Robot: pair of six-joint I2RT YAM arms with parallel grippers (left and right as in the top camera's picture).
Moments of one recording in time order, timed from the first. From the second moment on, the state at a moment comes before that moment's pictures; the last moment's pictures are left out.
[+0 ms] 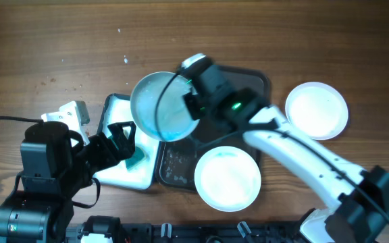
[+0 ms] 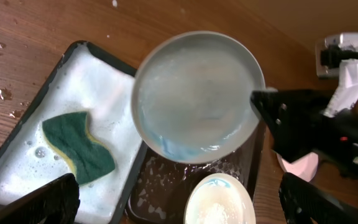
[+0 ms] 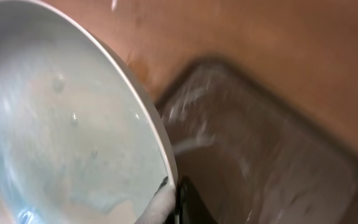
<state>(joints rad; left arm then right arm) -0.10 0.77 1.15 -1.14 0.18 -0.53 0.78 1.65 1.36 -0.59 0.24 0.18</state>
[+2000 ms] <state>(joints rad) -0.10 0.77 1.15 -1.14 0.18 -0.52 -0.05 1.49 1.36 -0.97 -0.25 0.27</state>
